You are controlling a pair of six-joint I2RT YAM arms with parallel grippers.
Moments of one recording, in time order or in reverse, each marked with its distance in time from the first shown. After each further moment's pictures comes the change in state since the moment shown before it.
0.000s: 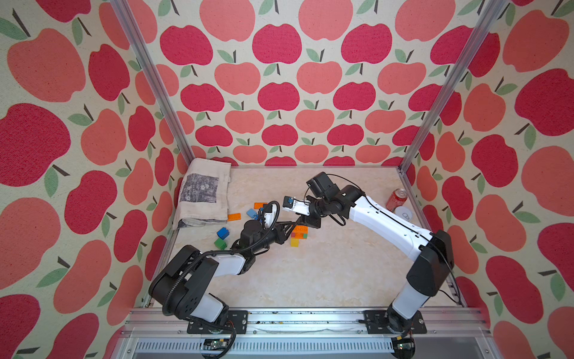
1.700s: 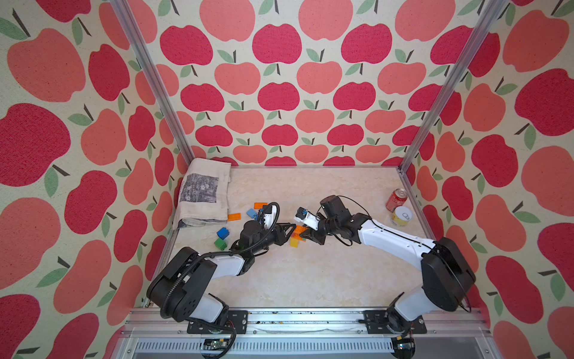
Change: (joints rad) left arm 0.007 -0.021 -0.014 -0.045 0.013 0.013; right arm -0.060 -0.161 -0.540 0.533 -0.129 0.245
